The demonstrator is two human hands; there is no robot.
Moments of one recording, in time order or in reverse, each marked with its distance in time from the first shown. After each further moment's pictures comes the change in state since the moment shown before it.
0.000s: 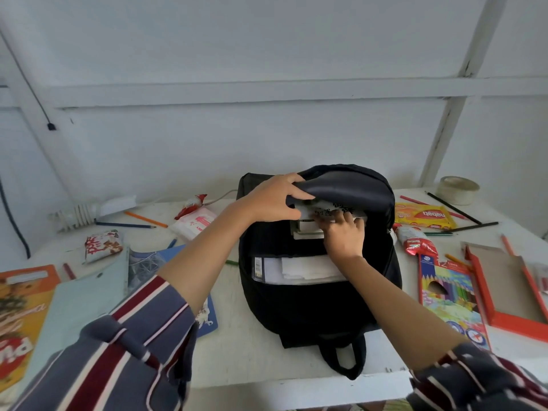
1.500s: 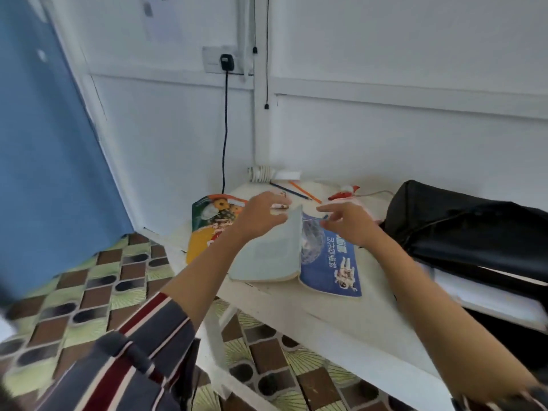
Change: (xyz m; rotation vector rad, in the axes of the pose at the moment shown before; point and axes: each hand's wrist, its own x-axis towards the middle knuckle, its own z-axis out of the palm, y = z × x) left_hand -0.297 -0.095 -0.044 -0.154 0.537 -0.701; right_hand -0.033 -0.240 -0.122 0.832 -0.523 -0.507
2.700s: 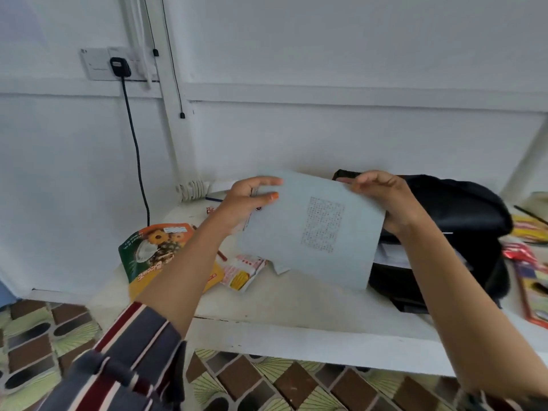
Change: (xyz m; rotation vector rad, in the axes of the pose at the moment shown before) left_hand 0.063 0.023 0.007 -0.849 -0.323 0.168; right_hand -0.065 0.005 -0.066 1.004 0.474 0.022
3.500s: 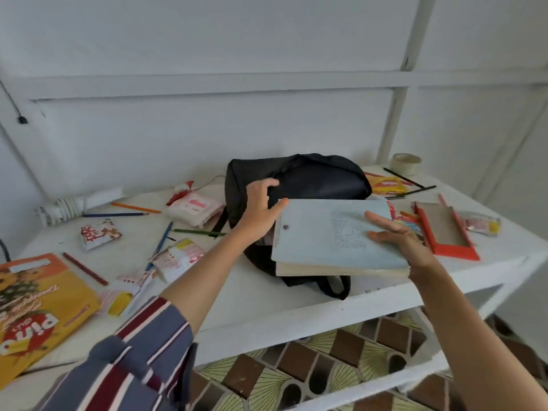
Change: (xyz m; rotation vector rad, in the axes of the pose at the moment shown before) left_hand 0.035 -0.030 0.231 0.401 -0.188 0.123; right_hand -0.146 0.020 -0.207 -0.215 0.407 0.190
